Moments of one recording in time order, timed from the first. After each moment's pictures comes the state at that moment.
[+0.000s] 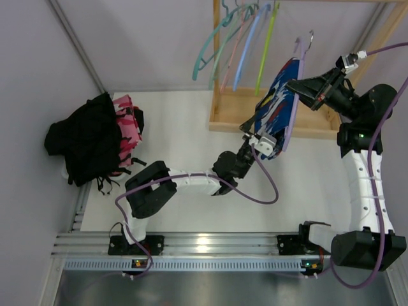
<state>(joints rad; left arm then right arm) -1.12 1.94 1.22 1.28 -0.41 0.58 -0.12 1.15 1.28 0.24 -1.02 1.53</state>
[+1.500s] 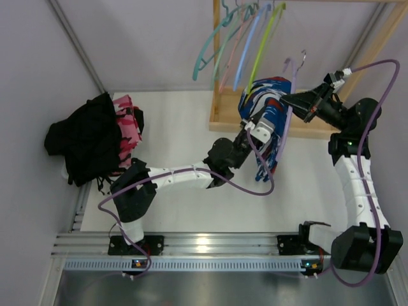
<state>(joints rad) -1.09 1.81 1.29 1.07 -0.36 0.53 -0.12 1.12 1.07 0.40 -1.04 1.61</state>
